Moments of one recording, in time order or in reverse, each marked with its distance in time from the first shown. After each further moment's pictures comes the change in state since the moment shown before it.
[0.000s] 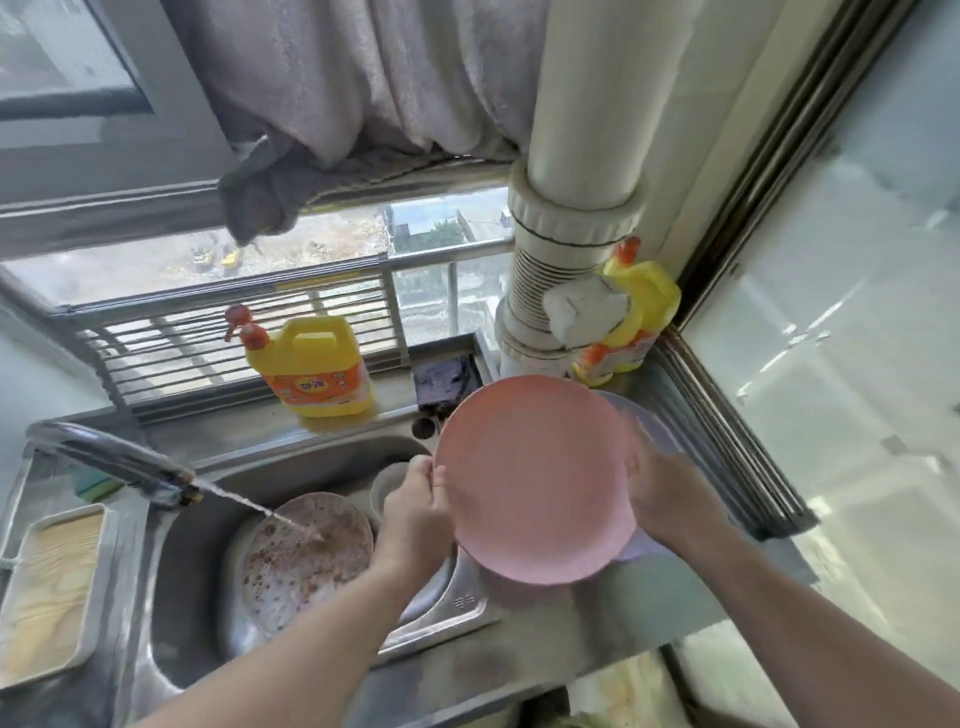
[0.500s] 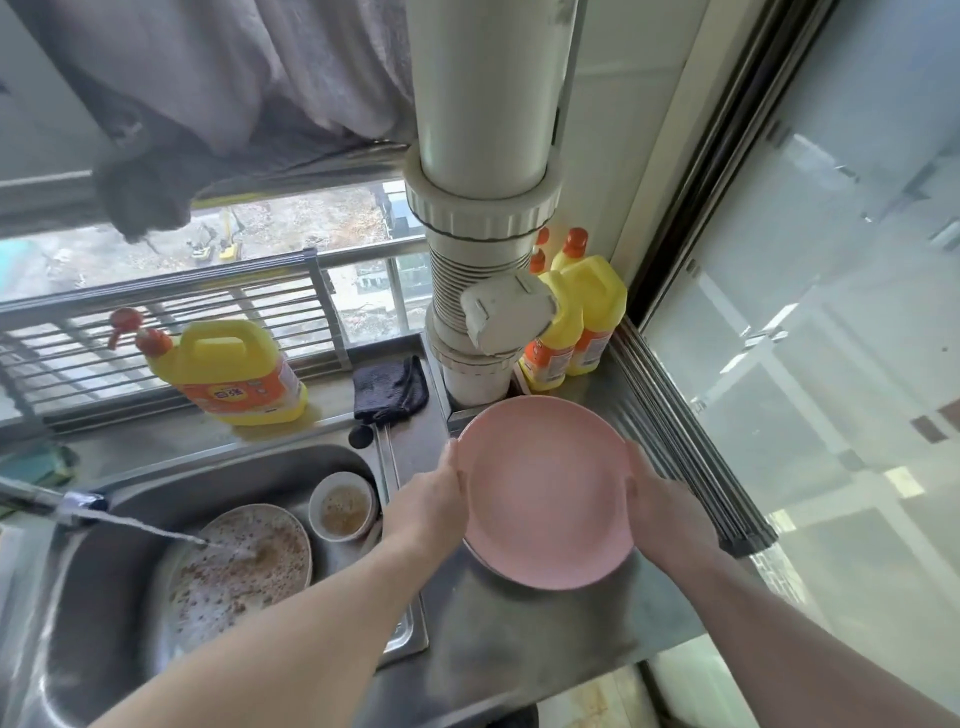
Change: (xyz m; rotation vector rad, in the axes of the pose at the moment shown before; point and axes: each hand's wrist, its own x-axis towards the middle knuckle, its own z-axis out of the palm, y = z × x) left_hand 0.036 0.050 0.107 0.595 -0.183 0.074; right_hand 0.041 0.105 0.009 -0.009 -0.055 0.174
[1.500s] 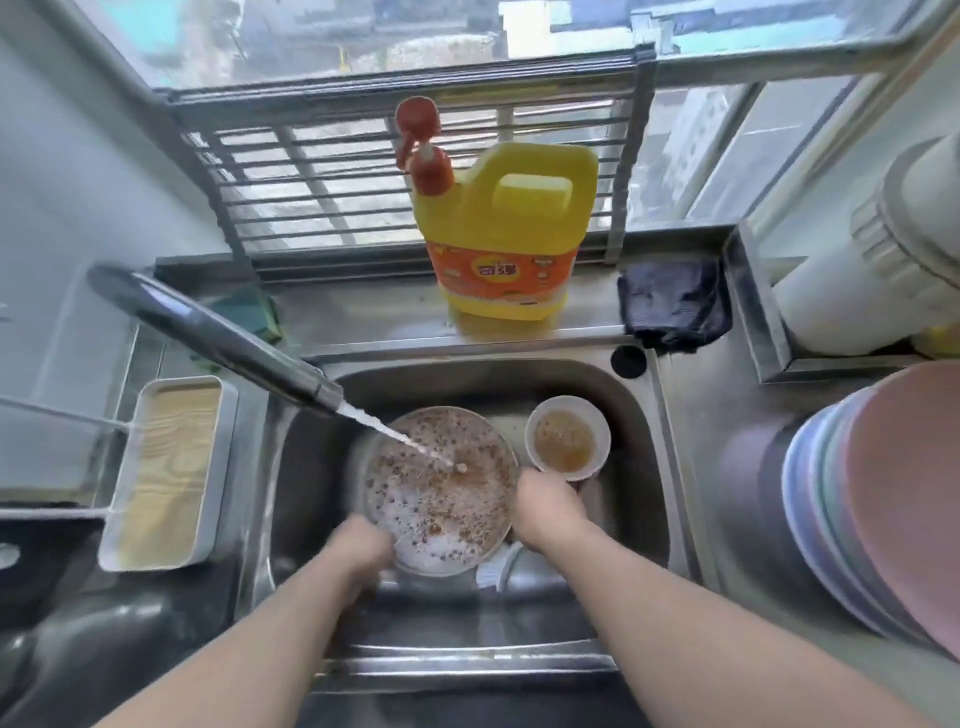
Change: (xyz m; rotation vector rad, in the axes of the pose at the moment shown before) left_hand -0.027 -0.424 0.007 -0.409 -0.197 -0.920; right_hand -0.005 -0.331 0.339 -0.435 -0.473 -0.503
